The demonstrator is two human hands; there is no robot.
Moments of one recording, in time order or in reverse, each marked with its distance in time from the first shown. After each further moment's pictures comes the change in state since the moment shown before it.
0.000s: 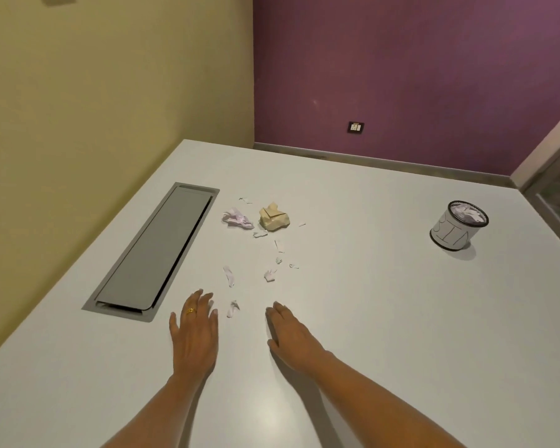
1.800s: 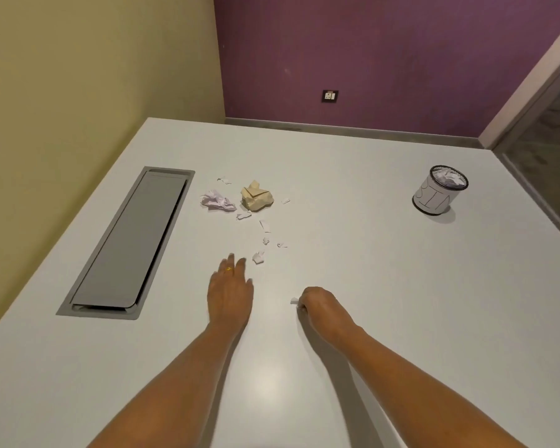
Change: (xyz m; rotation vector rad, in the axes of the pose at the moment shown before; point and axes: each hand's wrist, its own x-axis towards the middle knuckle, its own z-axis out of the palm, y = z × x) left_hand 0.043 0.057 0.031 0.140 -0.315 0.175; right_hand -0.023 0.034 -0.032 0.140 0.082 0.254
